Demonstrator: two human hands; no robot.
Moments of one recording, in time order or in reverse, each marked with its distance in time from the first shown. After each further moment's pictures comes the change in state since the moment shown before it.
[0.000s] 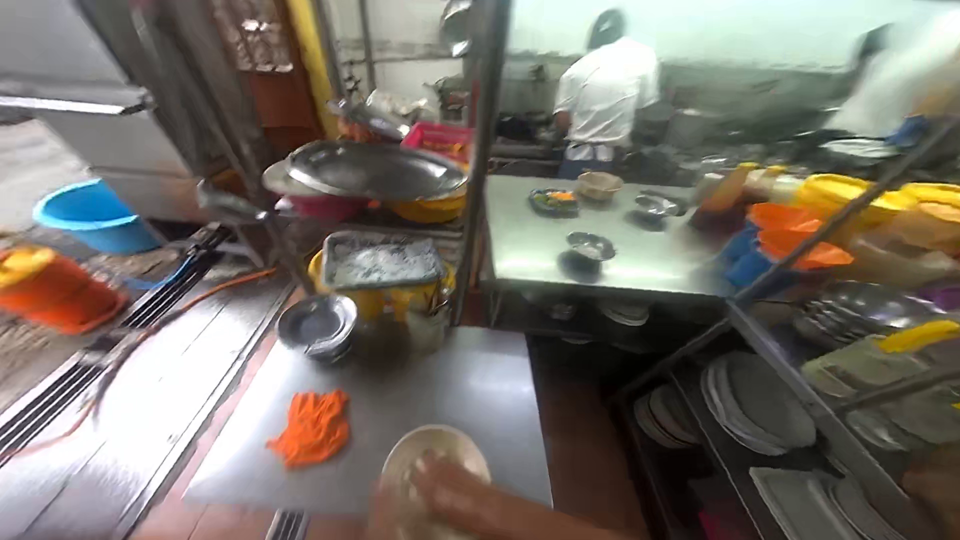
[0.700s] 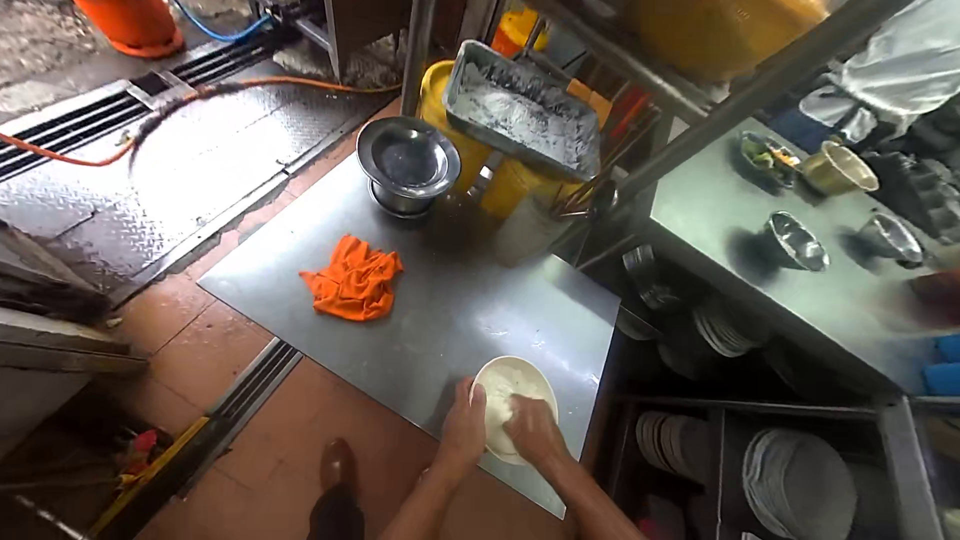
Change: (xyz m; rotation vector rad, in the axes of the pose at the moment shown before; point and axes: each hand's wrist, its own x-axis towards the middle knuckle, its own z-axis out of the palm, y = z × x) left_hand 0.090 -0.114 0.057 0.130 -0.048 -0.055; right_hand 0.045 0.102 0.056 -0.108 -0.009 0.542
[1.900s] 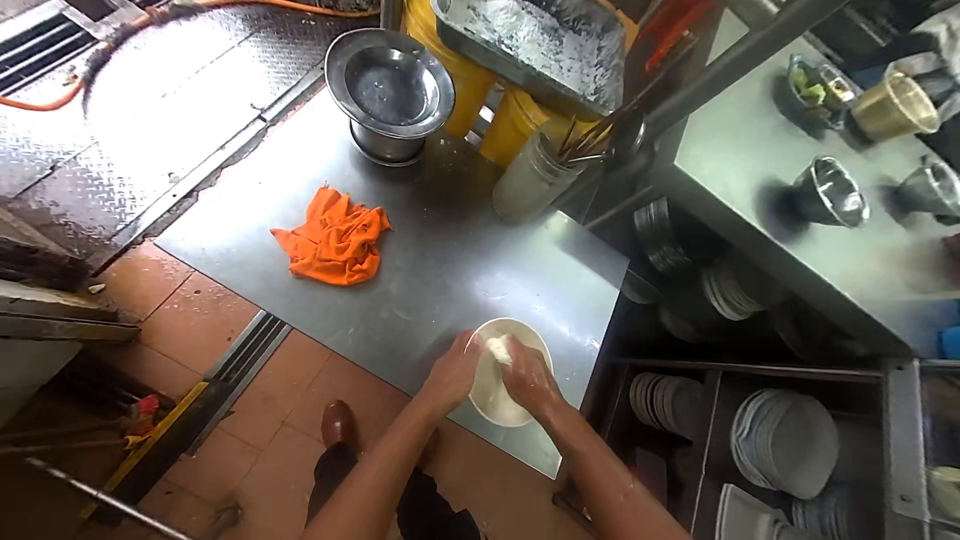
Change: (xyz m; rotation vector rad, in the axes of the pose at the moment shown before) left_hand 0.019 0.027 -0.027 0.158 -0.232 -0.074; right_hand 0.028 0.010 0.006 0.098 0.166 -0.202
